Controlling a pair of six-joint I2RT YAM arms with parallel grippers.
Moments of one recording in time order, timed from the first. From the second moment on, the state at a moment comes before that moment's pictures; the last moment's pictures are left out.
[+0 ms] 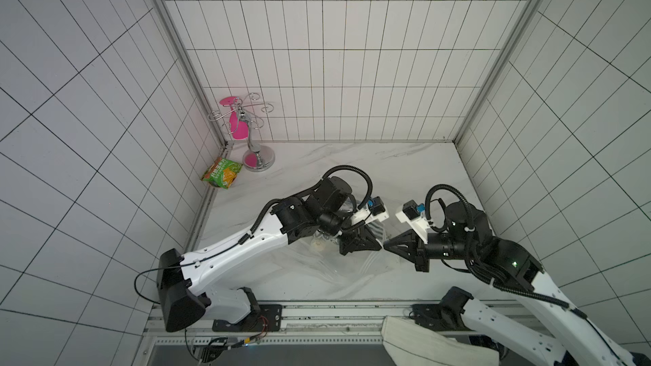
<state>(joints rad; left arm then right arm) -0.97 1.35 1.28 -0.62 0.73 0.08 0.71 0.69 0.95 -0.77 -0.58 0.12</state>
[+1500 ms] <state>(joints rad) -1.10 1.37 1.26 -0.49 0.44 -0.06 0.71 0.54 0.95 -0.74 -0.25 0.25</state>
